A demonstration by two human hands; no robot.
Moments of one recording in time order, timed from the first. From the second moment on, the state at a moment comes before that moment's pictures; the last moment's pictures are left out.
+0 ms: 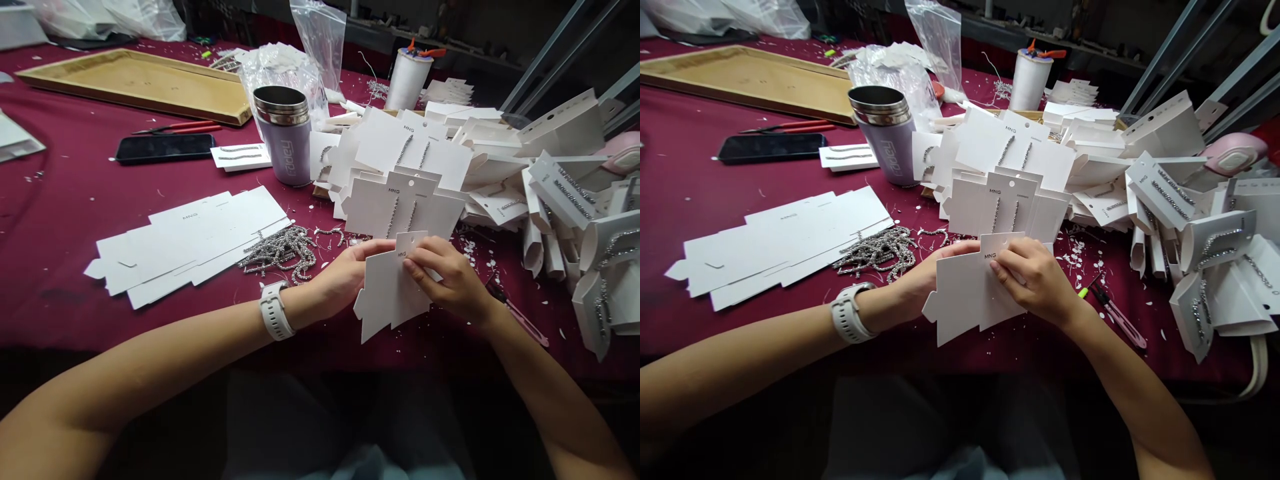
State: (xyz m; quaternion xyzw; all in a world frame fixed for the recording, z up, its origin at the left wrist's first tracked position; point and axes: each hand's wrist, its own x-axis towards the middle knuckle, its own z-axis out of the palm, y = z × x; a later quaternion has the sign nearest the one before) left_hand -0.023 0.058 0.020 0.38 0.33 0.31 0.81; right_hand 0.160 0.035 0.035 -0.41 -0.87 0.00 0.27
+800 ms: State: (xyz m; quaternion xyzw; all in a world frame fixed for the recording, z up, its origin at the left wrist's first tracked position) left_hand -0.016 0.038 0.006 0.36 0.25 0.29 0.85; right_hand 0.132 0.053 0.070 -0.48 -0.83 -0.07 0.28
